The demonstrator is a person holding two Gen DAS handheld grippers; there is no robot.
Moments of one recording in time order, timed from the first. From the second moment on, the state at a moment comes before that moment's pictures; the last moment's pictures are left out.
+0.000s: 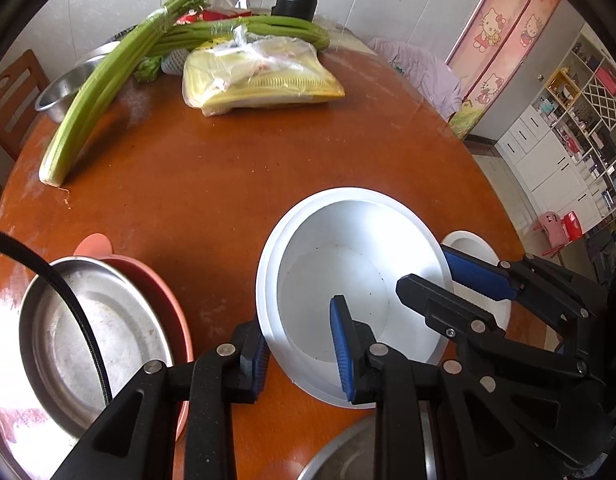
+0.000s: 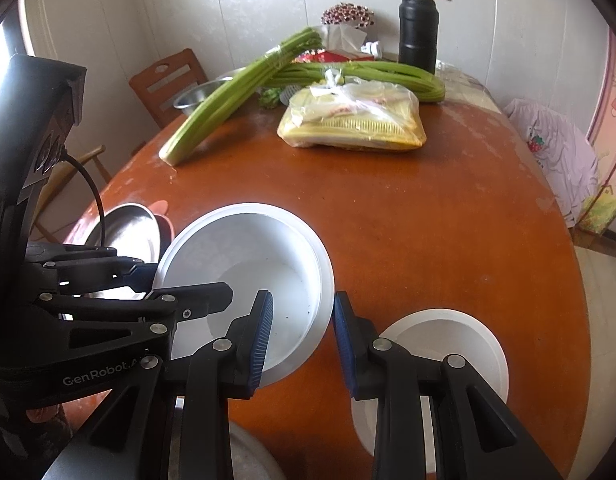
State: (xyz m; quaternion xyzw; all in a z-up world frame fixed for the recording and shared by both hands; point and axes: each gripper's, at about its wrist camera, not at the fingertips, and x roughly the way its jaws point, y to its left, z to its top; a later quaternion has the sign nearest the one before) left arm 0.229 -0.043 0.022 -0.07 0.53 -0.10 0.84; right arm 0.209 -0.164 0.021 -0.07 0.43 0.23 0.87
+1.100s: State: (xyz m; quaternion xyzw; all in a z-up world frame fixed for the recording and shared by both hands) left arm 0.124 -0.052 0.072 -0.06 0.47 -0.10 0.88; right arm 0.099 -0.176 0.059 -0.07 0.37 0.25 0.89
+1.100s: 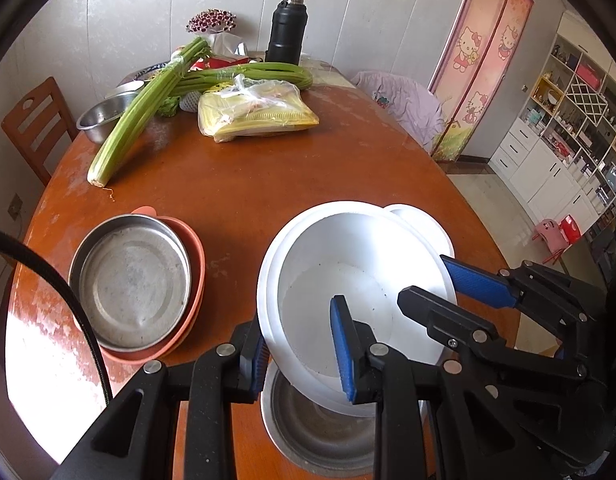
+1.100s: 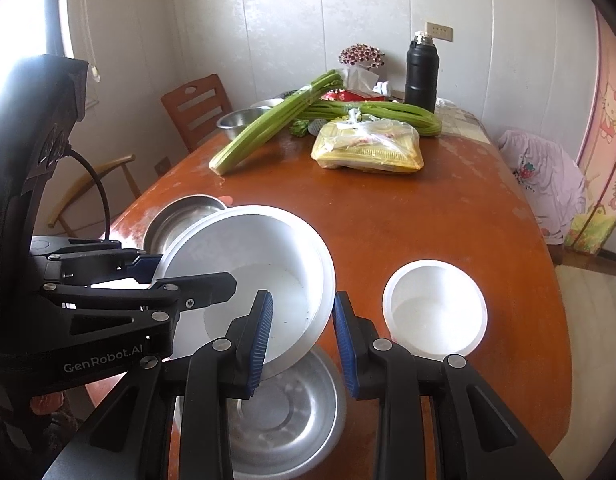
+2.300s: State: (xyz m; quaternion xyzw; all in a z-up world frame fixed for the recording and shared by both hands) left arm 0.092 -0.075 0.015 -0.03 0.51 -0.11 0.85; right arm 0.058 -0.192 0.013 -0.07 0.41 0.24 0.88
